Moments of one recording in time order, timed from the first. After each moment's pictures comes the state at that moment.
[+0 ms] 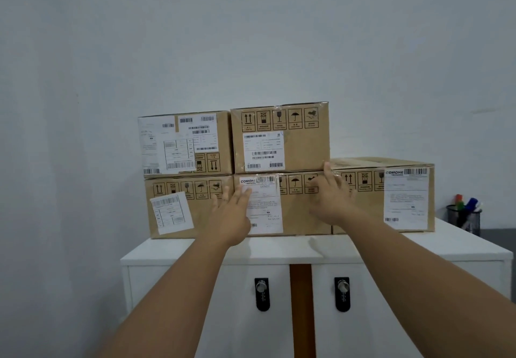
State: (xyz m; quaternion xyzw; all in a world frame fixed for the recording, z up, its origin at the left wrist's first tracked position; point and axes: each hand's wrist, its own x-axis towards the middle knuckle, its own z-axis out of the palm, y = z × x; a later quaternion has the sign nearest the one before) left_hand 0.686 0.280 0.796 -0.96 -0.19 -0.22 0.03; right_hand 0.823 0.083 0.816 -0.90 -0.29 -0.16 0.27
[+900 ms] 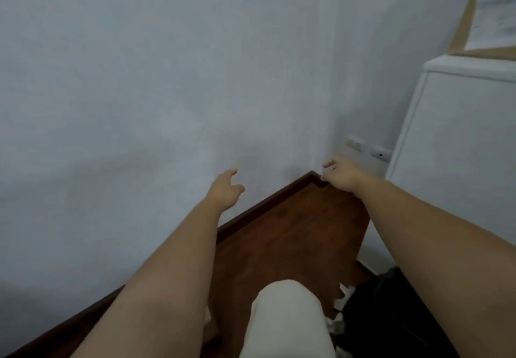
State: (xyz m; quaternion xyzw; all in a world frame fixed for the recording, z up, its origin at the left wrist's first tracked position) left_hand 0.117 0.347 0.554 -0.65 -0.64 -0.23 -0.33; right_hand 0.397 0.304 0.592 -0.76 -0.55 0.27 0.22
